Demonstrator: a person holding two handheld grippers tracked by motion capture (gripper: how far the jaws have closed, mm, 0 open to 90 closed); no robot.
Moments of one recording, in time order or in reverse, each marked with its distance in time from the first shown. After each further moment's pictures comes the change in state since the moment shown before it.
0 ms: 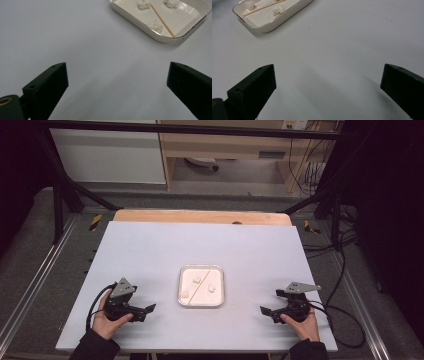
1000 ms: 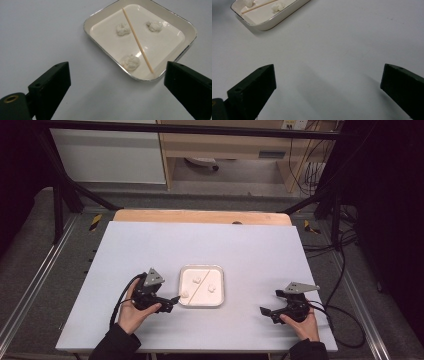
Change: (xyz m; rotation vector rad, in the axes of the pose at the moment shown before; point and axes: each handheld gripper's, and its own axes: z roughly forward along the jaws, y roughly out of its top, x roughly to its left) left arm -0.043 0.059 0.033 0.049 0.013 0.033; right arm 0.000 0.000 0.002 0.012 -0.004 -0.009
